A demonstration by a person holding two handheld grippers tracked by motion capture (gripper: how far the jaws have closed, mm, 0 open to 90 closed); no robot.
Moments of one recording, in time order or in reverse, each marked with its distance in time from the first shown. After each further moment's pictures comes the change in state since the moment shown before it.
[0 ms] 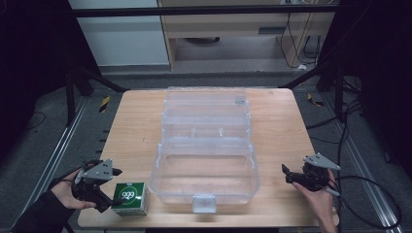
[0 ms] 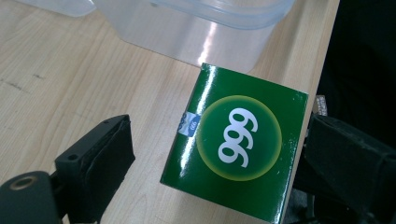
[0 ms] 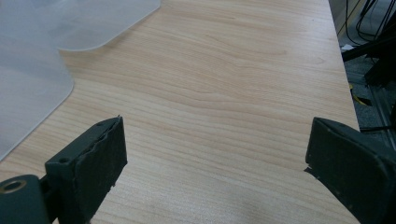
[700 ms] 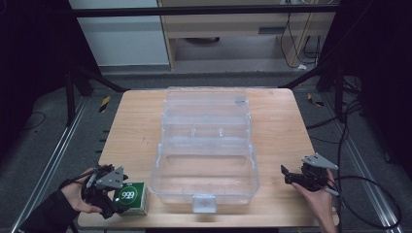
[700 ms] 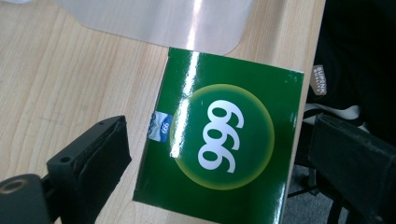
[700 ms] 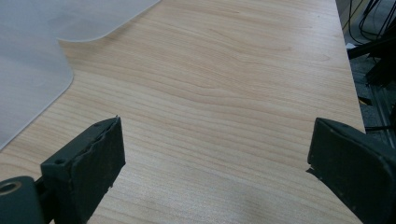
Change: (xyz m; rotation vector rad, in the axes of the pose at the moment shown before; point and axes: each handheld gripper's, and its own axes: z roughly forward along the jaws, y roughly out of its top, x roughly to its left) left arm -0.008 0.006 0.025 0.110 -0.045 0.095; right arm 0.001 -0.001 0.003 0.021 0.004 -0.018
